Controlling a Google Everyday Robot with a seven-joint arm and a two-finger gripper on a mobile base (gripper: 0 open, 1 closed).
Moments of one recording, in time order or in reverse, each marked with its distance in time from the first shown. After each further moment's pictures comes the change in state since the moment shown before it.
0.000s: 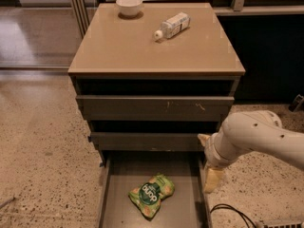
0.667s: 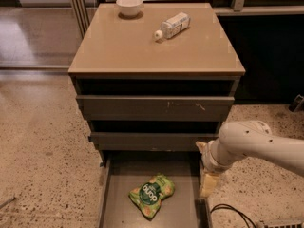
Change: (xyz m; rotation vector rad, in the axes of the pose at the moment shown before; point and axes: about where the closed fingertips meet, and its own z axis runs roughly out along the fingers) arm 0.008 0.005 0.050 -0.038 -0.022 0.029
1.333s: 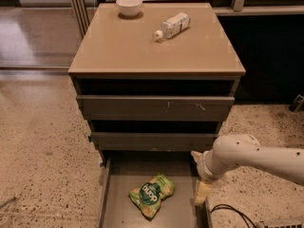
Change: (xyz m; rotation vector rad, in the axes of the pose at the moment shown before) arm 0.005 0.009 0.063 -0.030 -0.043 0.003
